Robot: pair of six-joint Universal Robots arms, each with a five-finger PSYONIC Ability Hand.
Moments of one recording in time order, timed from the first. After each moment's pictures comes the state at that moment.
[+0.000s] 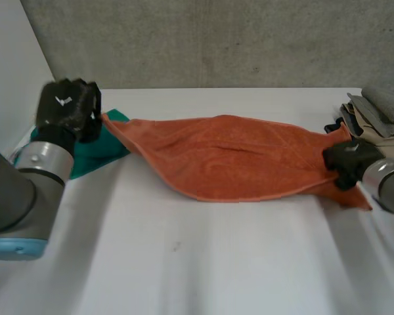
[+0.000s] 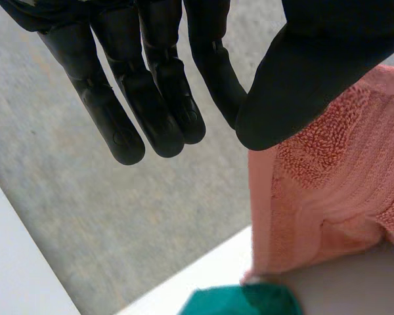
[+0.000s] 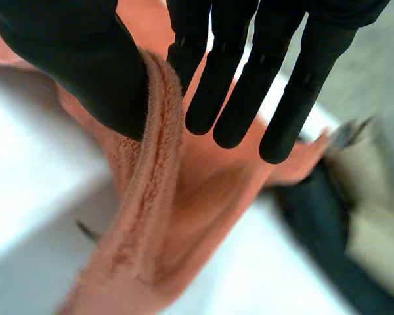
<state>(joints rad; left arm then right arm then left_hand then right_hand) 4.40 -1.74 -1.77 3.69 -1.56 3.36 1.68 -1.16 1.49 0.10 1.37 2.61 1.14 1.20 1.20 1.20 0.99 1.14 1.17 1.19 1.20 1.00</state>
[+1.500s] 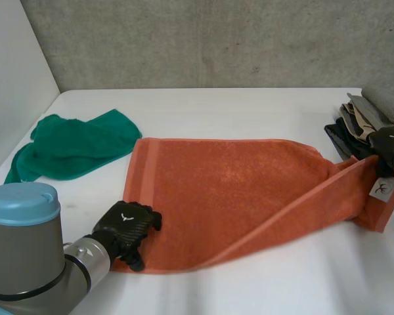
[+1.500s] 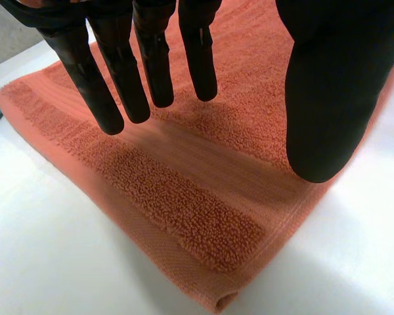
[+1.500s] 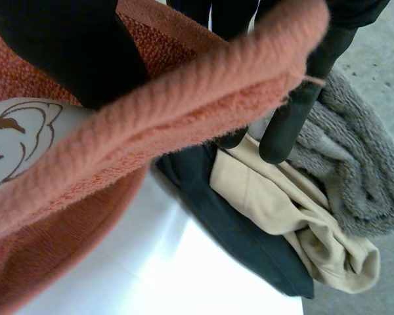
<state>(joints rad) 4.25 -1.87 -1.93 3.25 -1.44 3.47 1.57 -1.15 1.54 -0.10 1.52 2.58 0.51 0.51 0.51 0.49 0.32 1.14 1.17 1.19 1.20 1.00</state>
